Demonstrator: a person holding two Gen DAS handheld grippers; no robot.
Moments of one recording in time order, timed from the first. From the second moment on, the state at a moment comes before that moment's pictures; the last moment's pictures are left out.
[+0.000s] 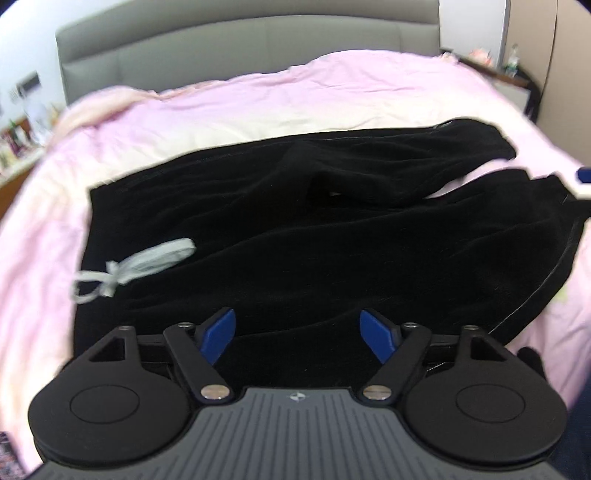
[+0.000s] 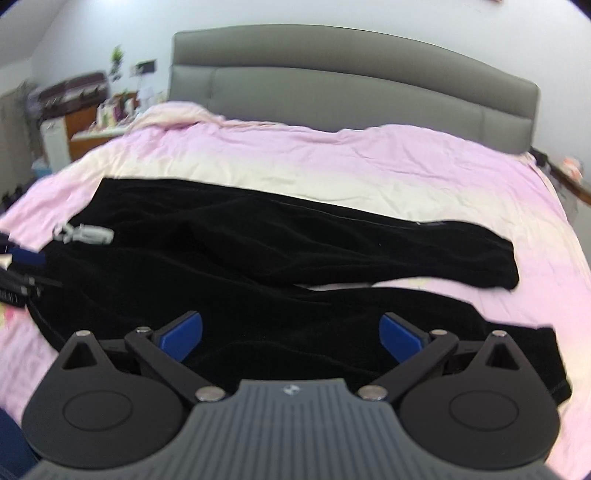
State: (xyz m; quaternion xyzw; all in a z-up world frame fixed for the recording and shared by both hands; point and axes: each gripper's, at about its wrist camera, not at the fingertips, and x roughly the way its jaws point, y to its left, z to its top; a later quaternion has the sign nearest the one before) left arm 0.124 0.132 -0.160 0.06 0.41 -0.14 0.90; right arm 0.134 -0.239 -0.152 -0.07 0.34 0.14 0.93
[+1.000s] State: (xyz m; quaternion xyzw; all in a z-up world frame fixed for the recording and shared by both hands) left arm 0.101 0.179 -0.227 0.42 0.47 -0.26 0.73; right arm 0.168 -0.335 -0.263 -0.48 0.39 0.32 0.72
